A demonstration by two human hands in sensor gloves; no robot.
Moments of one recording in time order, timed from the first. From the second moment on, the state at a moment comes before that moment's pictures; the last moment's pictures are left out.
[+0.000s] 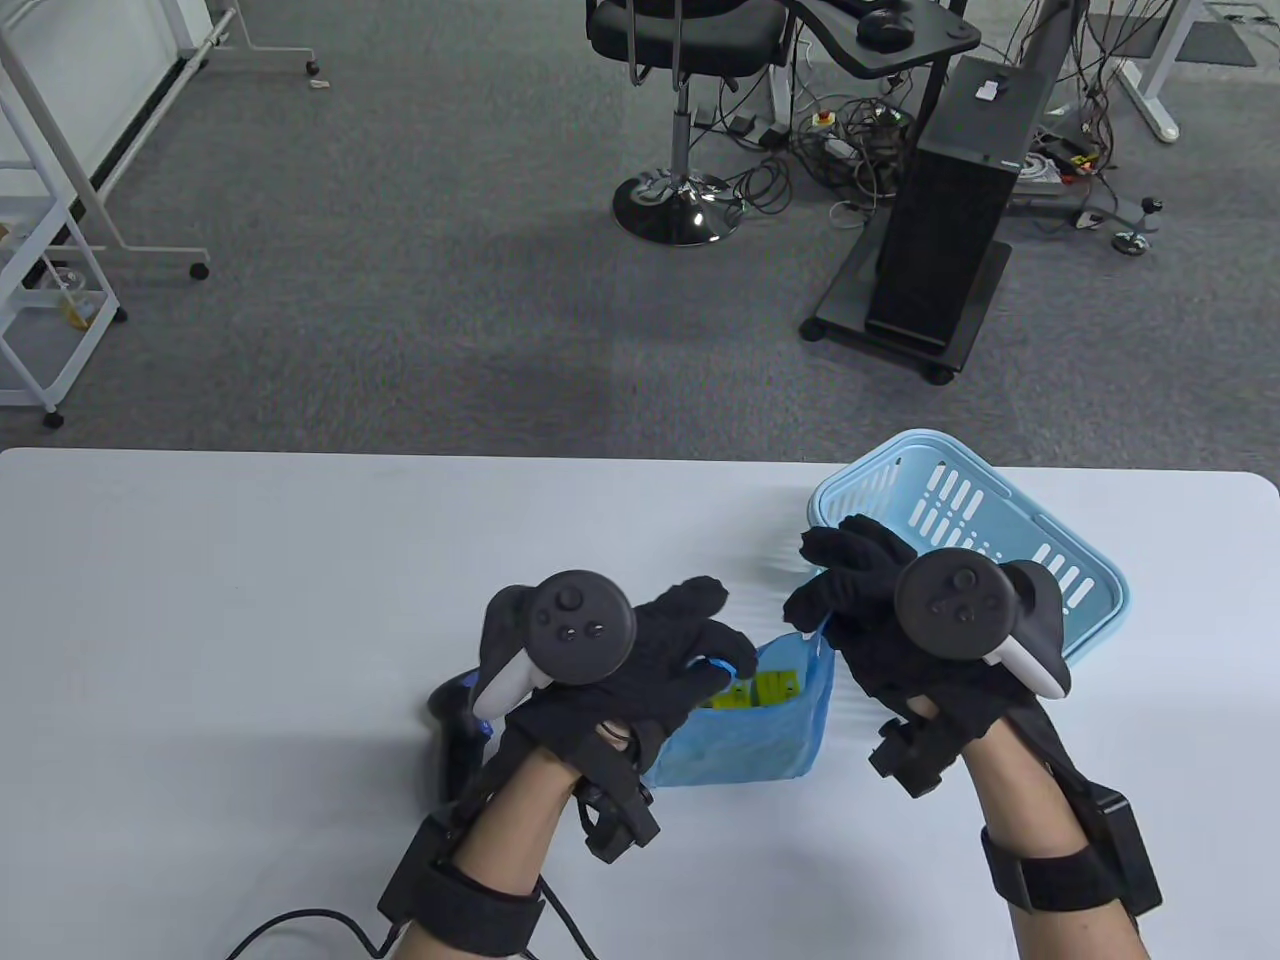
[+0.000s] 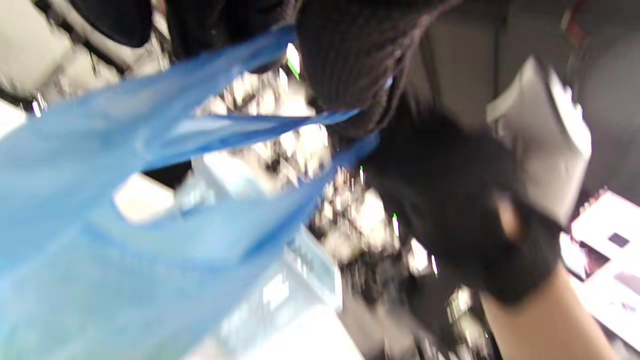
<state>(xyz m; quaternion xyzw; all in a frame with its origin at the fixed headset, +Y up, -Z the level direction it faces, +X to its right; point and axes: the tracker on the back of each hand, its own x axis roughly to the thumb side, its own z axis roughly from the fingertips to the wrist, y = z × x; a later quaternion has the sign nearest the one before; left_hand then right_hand) -0.049 -0.582 -0.316 -0.13 -0.33 0.37 0.86 0.182 -0.558 -0.335 0.21 -0.04 0.94 0.26</state>
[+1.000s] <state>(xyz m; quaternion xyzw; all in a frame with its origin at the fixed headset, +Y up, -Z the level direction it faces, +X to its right) -0.048 -0.632 -0.363 -0.17 -0.28 0.50 0.80 0.166 -0.596 -0.320 0.25 -0.18 0.92 0.23</state>
